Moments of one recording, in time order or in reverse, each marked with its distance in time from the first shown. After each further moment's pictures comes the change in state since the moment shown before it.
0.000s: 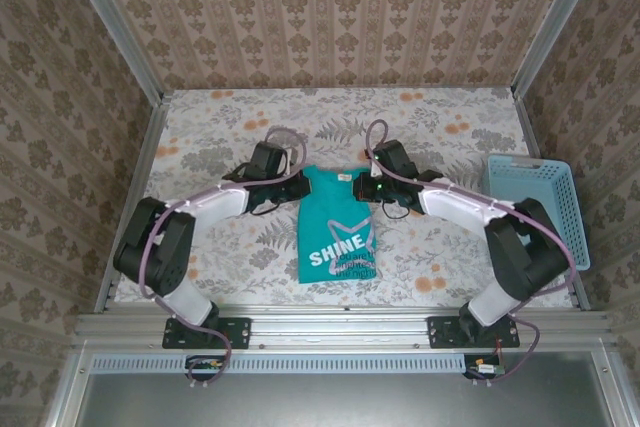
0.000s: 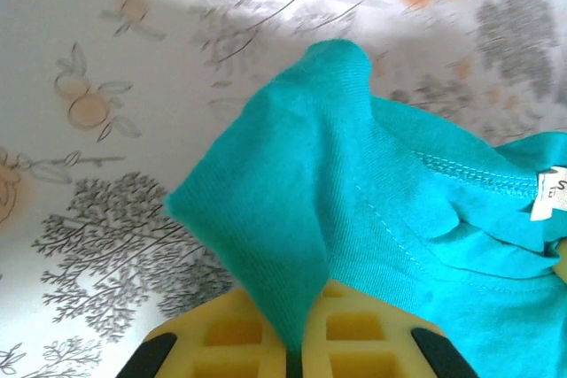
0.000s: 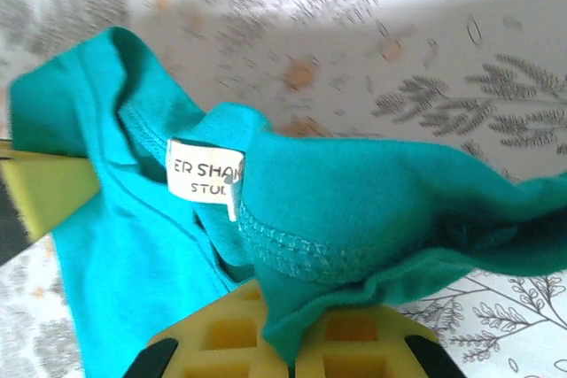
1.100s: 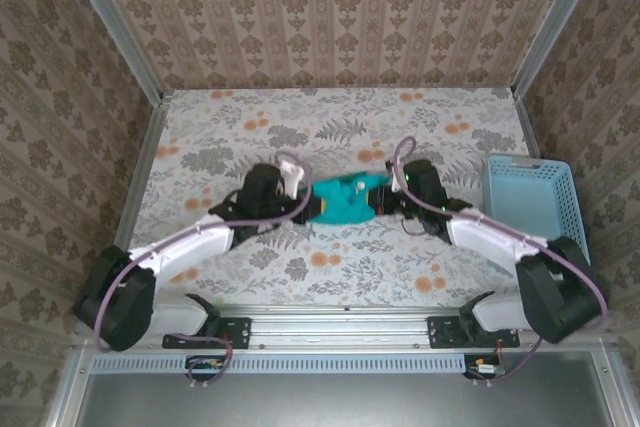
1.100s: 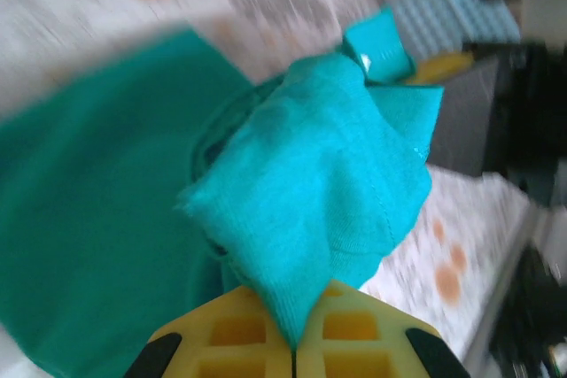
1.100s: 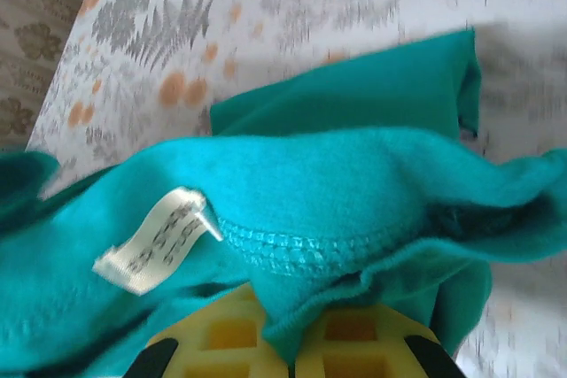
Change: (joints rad) left arm -0.203 -0.351 -0.270 0.140 0.102 0.152; right arm -0.053 -0.302 -0.365 0.224 -0.101 -0.043
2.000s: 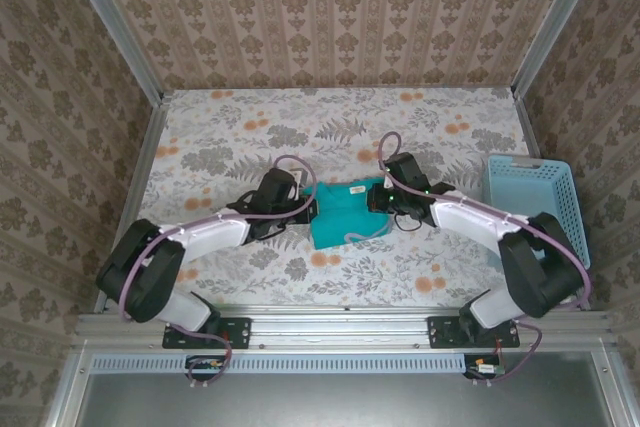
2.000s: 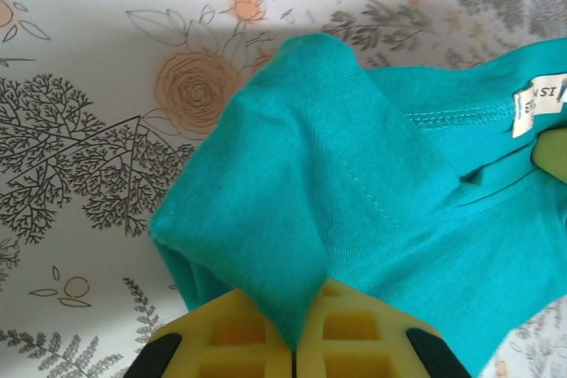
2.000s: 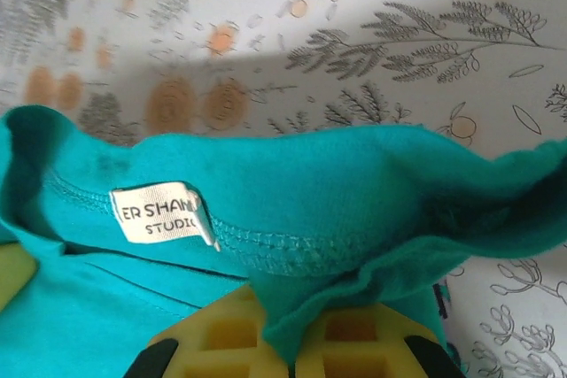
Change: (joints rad) left arm 0.035 0.227 0.061 -0.004 -0.252 -0.163; right arm 0.034 0.241 0.246 -0.264 0.190 0.048
